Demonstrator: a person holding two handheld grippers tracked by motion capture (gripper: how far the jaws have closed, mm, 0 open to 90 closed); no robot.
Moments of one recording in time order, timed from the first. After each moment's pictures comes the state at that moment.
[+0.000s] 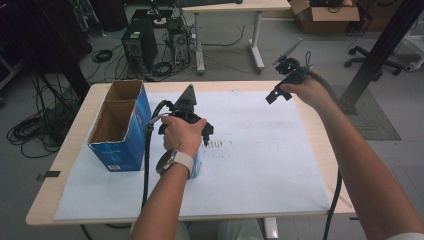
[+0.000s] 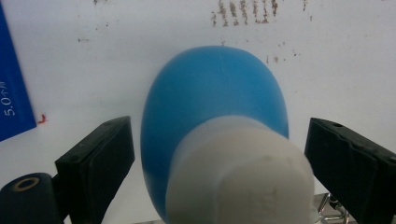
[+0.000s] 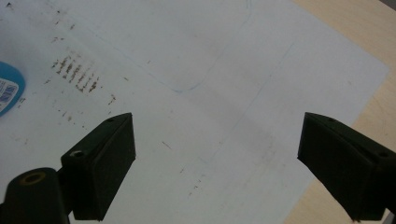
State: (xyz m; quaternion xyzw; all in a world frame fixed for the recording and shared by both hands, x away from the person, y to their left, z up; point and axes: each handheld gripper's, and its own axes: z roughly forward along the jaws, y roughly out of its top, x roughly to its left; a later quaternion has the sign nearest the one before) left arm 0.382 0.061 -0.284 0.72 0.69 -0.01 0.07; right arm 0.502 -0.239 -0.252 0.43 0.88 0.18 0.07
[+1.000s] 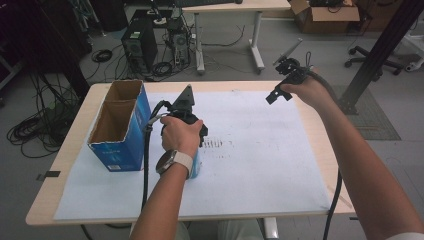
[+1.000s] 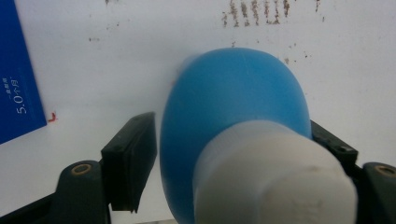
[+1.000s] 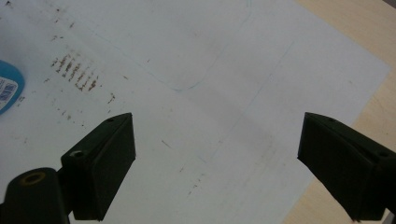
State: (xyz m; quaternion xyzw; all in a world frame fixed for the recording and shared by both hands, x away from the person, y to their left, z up) left arm 0.383 0.065 -0.285 0.72 0.69 0.00 0.07; right arm 0.503 -0.240 -0.253 0.43 0.88 0.18 0.07
